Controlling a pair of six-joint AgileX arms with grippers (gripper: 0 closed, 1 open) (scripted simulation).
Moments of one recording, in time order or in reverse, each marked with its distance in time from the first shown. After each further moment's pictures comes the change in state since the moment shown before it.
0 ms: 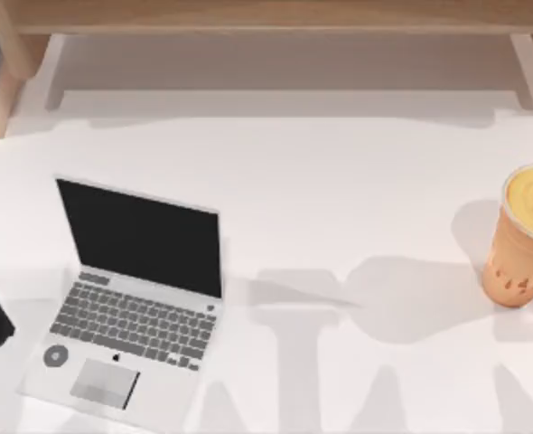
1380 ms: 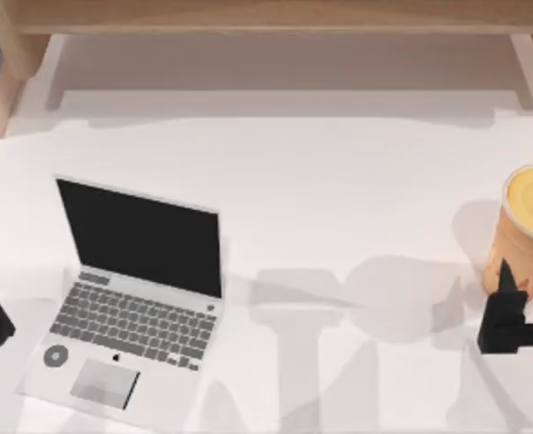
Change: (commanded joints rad) left arm 0.000 0.000 0.000 0.000 0.000 0.000; right arm 0.471 0.754 0.048 0.430 0.463 0.163
